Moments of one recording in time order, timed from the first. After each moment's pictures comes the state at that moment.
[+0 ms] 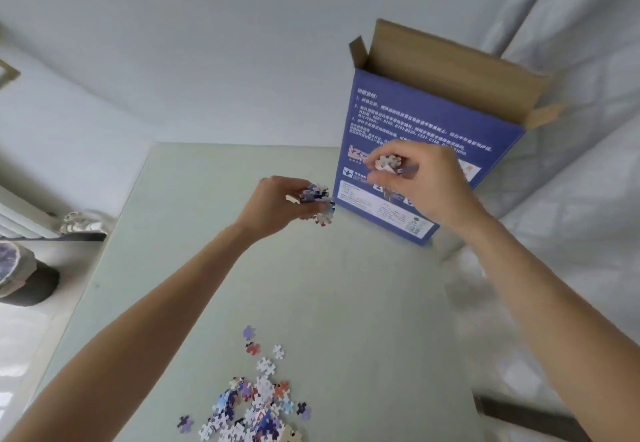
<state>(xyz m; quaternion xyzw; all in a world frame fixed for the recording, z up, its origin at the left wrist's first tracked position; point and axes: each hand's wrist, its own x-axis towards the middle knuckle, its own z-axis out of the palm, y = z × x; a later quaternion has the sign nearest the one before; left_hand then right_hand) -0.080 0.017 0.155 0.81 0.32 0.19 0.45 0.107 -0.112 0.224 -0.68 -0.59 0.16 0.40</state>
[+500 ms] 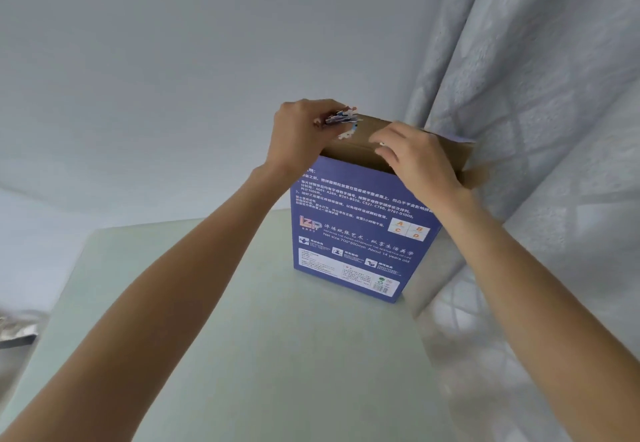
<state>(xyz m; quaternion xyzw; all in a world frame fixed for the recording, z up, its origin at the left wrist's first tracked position) 0.108 0.086 0.261 0.85 0.19 0.42 0.25 0.258 -0.045 0.236 -0.70 -0.64 -0.21 0.25</state>
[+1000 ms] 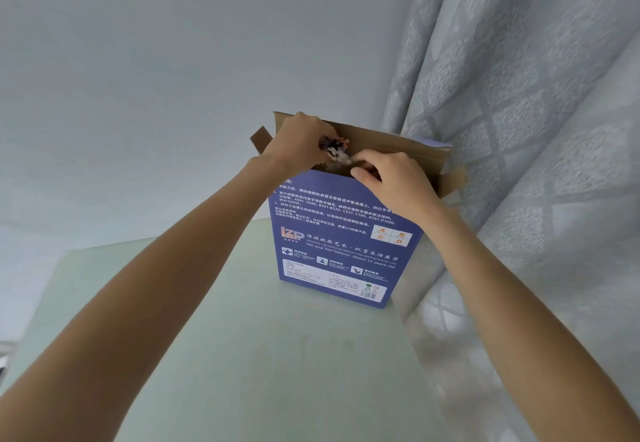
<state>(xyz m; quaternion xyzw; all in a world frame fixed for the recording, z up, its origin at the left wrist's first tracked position) 0.154 0.100 0.261 0.97 0.16 0.18 0.08 0.255 -0.056 0.229 -0.79 -0.56 -0.05 0.24</state>
